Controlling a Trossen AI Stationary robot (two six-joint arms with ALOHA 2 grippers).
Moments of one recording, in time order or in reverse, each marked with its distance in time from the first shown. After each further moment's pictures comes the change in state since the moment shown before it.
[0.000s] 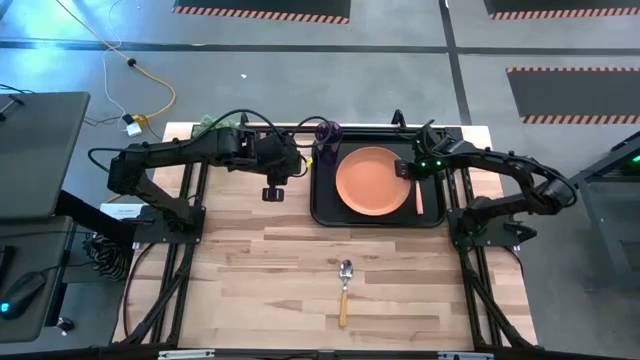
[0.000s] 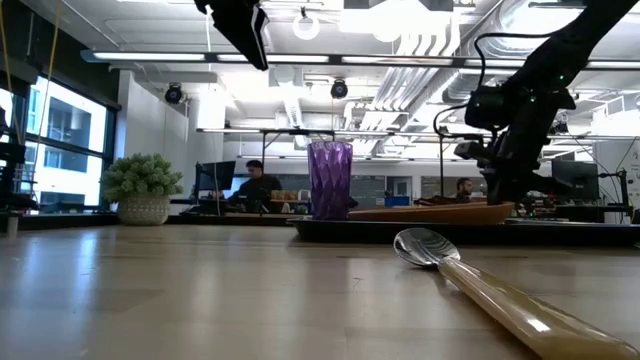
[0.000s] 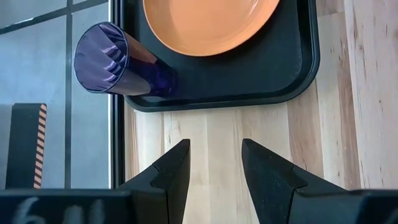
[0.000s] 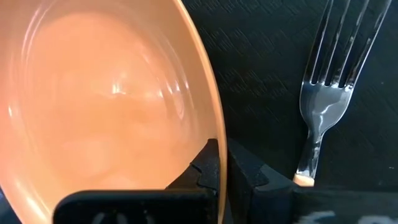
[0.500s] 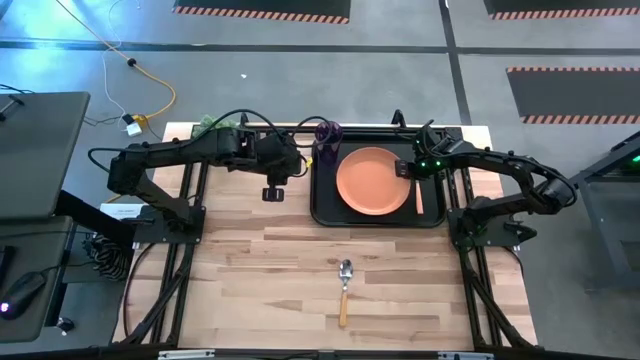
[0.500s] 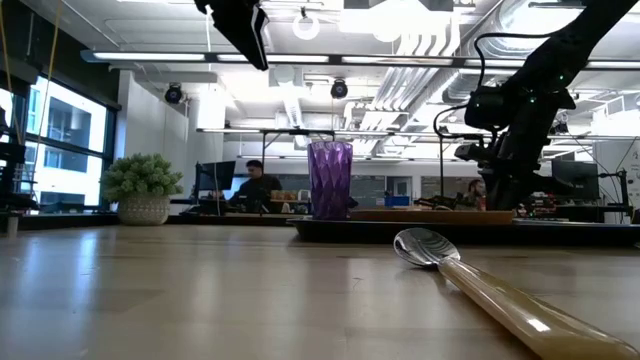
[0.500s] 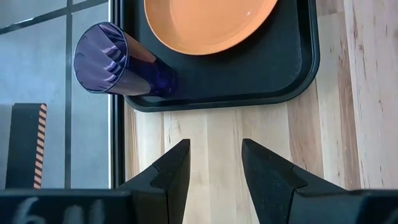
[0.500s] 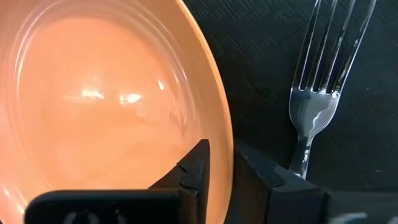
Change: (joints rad) left arm 0.000 0.000 0.000 0.000 0.000 0.000; right arm 0.000 0.001 0.000 0.001 0.031 0.000
